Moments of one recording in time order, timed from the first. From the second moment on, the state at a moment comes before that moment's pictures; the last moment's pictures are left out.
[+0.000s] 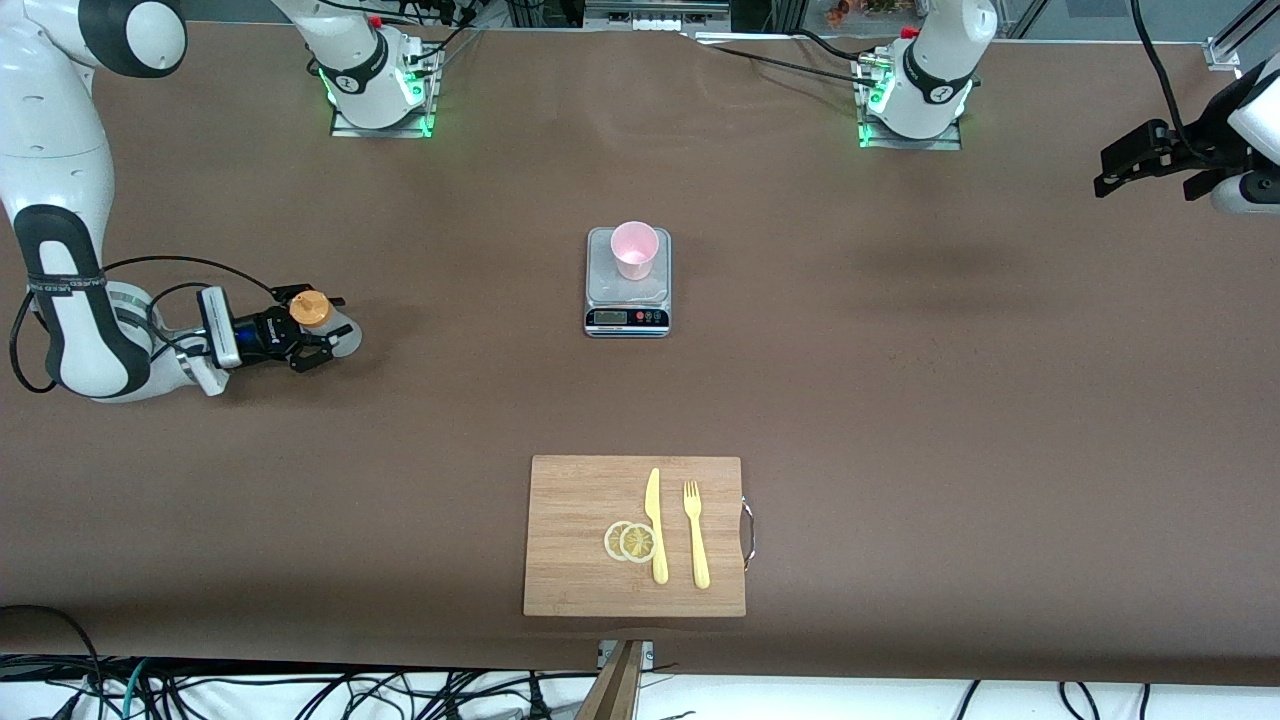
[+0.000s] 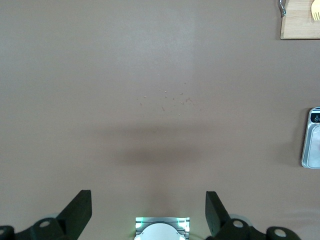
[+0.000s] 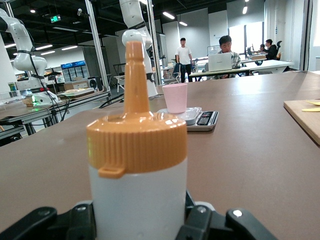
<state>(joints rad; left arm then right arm) 0.03 -0.09 -0.02 -1.62 -0.01 1.41 0.01 -0.35 0.88 -0.02 -1.63 0.86 1.31 -2.54</state>
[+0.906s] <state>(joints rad) 0.03 -0.08 -0.02 -1.62 -0.01 1.41 0.01 -0.40 0.87 -0.12 -1.50 0.85 1.31 -2.52</state>
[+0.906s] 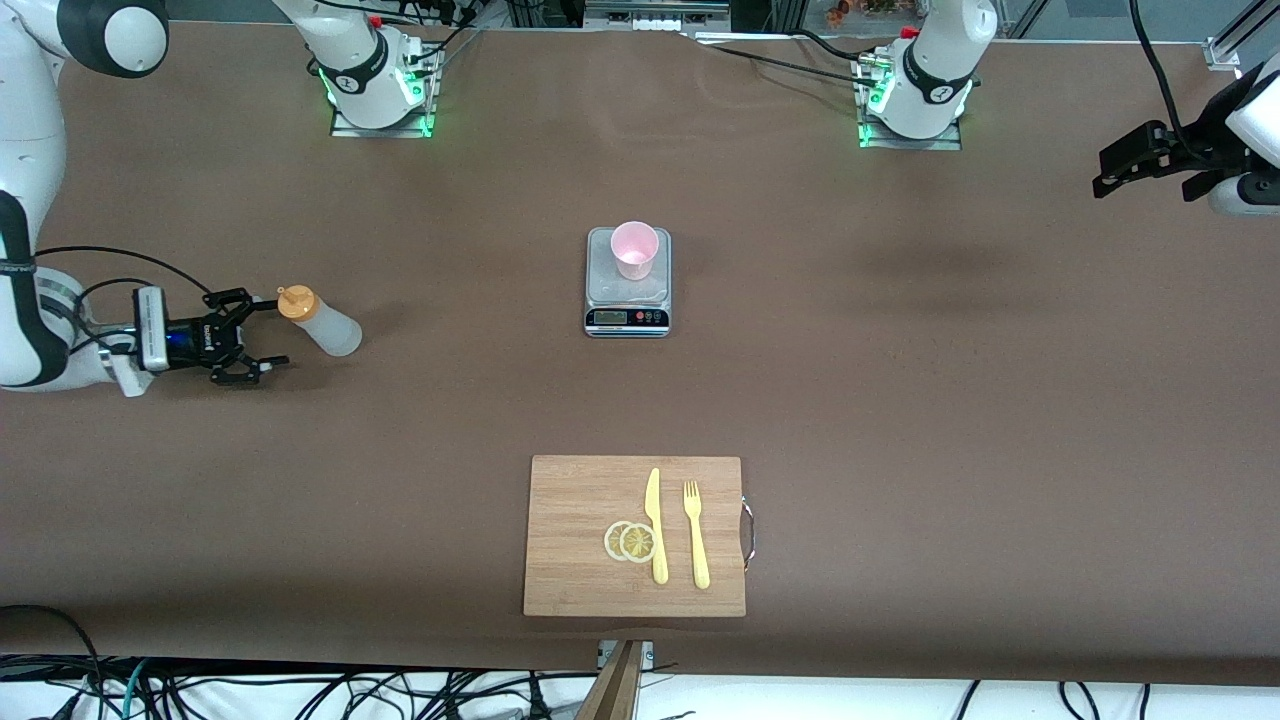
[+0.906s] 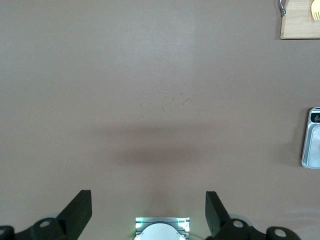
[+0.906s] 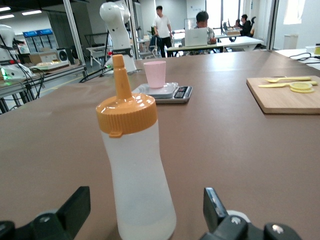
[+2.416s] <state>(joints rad) 0.03 -0.09 -0.02 -1.62 -0.01 1.42 0.00 -0.07 0.55 -0.13 -1.15 0.57 1.23 -0.98</state>
